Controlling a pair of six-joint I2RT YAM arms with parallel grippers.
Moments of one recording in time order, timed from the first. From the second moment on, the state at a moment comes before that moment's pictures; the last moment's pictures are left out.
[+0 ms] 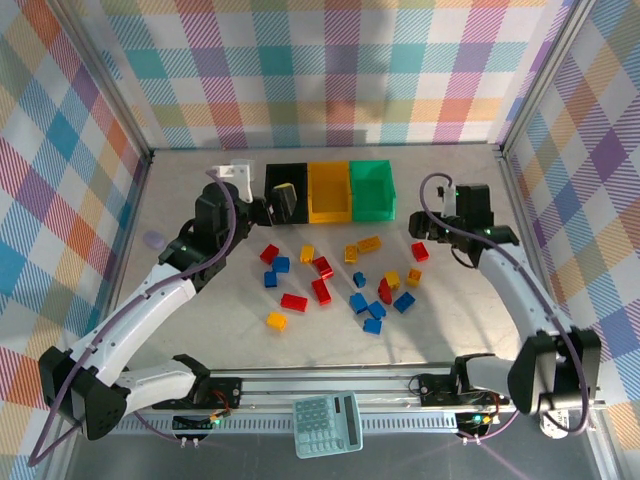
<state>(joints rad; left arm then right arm) -0.53 1.13 1.05 -0.21 -0.17 -0.37 0.12 1.27 0.98 -0.55 -0.14 0.17</state>
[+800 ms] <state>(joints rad) -0.55 1.21 1.13 -0.49 -0.20 -0.50 0.12 1.72 1.11 -0.71 -0.10 0.17</state>
